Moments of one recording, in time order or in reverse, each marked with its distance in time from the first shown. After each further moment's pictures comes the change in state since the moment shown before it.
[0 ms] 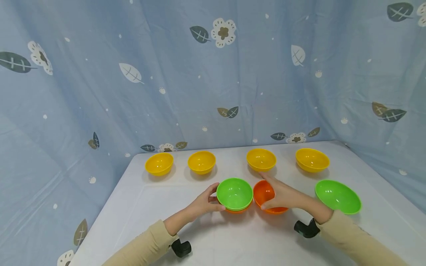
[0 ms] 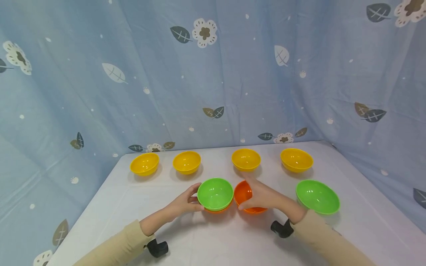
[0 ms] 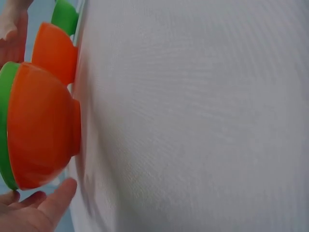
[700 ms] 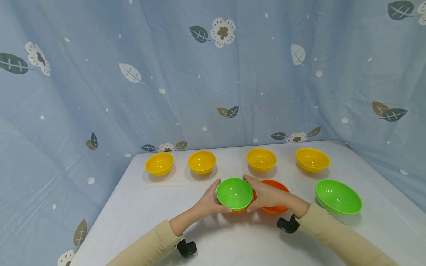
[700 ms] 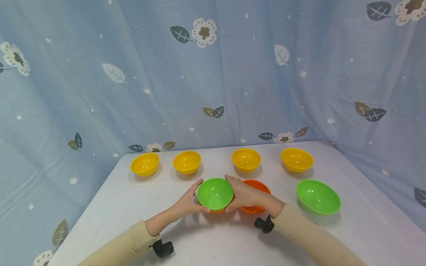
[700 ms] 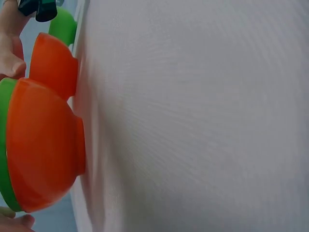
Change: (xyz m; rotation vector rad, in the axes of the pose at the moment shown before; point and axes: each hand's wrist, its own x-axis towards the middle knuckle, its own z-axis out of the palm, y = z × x) left_hand 0.007 0.003 0.015 0.204 0.137 0.088; right_hand 0.031 -0.016 0.023 -0.014 -0.100 -0.107
